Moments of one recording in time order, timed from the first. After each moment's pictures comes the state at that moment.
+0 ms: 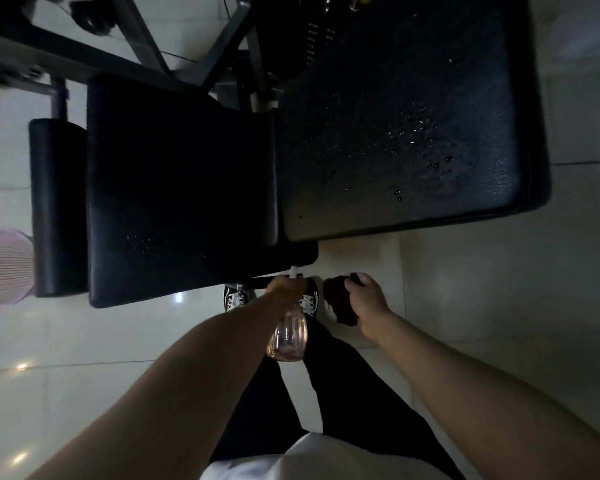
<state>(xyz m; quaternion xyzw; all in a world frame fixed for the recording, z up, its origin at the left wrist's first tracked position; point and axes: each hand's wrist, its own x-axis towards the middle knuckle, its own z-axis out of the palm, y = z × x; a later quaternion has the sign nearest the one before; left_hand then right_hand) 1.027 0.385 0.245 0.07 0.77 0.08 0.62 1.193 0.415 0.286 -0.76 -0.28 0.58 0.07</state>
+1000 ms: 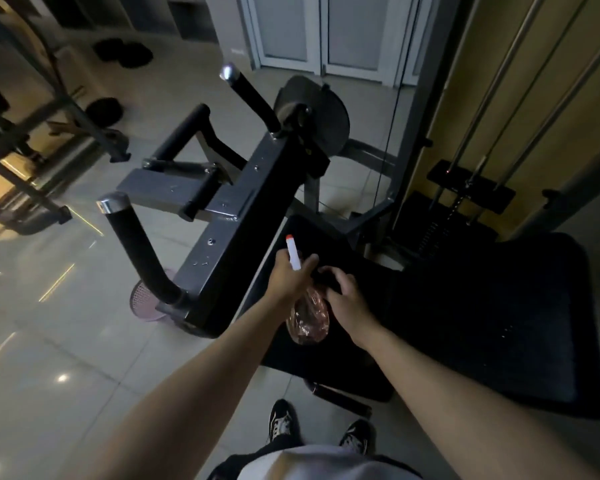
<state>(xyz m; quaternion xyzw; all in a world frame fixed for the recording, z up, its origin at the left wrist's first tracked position) 0.814 0.409 0.535 0.16 0.78 0.49 0.34 0.945 0.477 0.516 -0.38 -0.65 0.65 0.12</state>
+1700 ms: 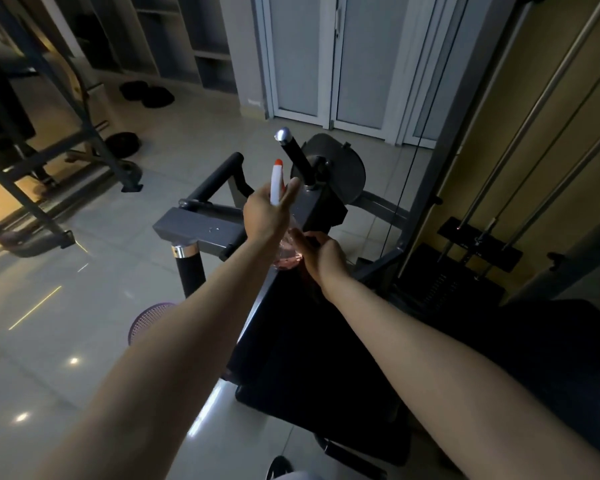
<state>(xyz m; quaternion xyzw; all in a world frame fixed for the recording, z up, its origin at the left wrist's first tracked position) 0.677 0.432 0.691 0.22 0.76 0.60 0.11 0.771 0.488 0.623 -0.40 -0.69 0.58 0.18</state>
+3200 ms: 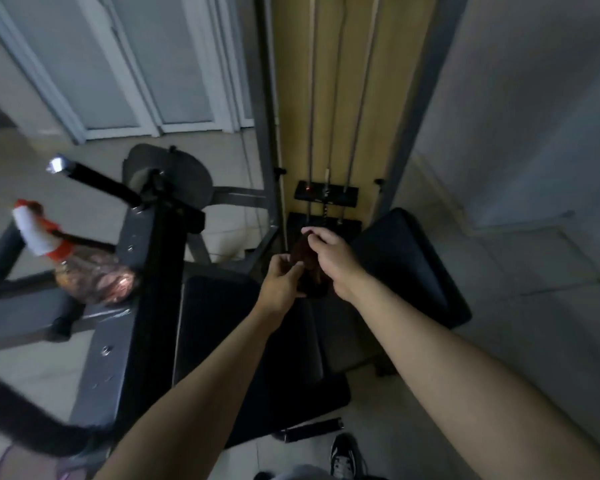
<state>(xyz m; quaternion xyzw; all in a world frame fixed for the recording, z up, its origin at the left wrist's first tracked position) 0.886 0.502 0.582 0.33 0.60 0.50 0.53 0.994 0.555 0.628 -0.53 -0.50 0.60 0.35</state>
